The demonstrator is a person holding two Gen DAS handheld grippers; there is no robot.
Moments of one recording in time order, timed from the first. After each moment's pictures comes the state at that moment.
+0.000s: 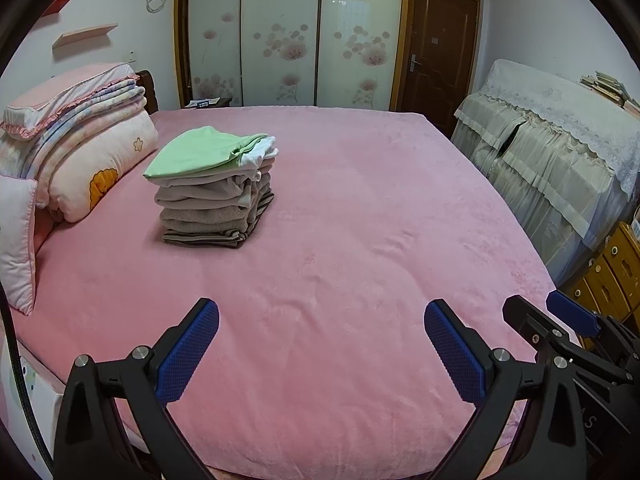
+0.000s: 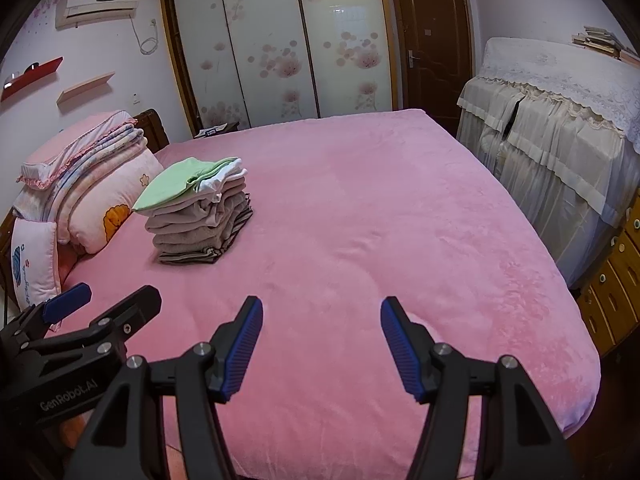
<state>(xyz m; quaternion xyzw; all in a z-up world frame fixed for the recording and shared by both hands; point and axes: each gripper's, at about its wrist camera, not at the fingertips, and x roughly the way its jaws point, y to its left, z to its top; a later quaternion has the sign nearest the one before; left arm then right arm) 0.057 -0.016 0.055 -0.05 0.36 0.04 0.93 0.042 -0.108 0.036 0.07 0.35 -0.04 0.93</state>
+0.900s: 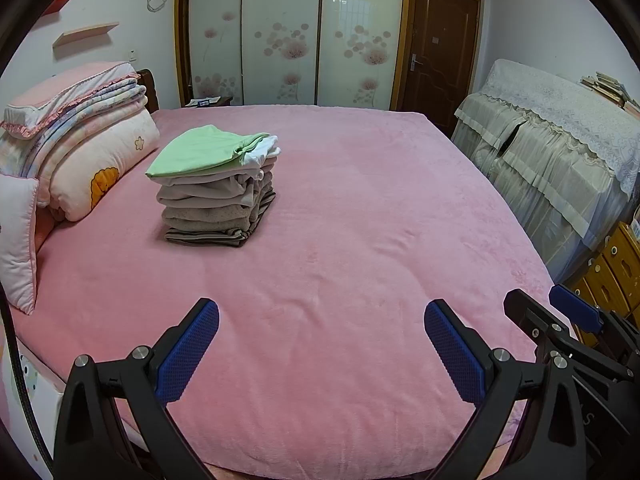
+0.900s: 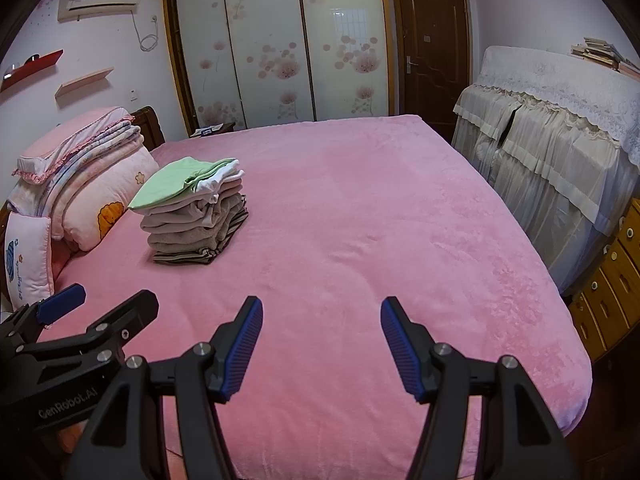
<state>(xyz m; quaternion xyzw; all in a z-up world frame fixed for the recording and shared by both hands) 0.052 -0.017 0.053 -0.05 0.36 0.04 0.93 0.040 -0.101 0.041 0.06 0.35 -0.05 0.93</state>
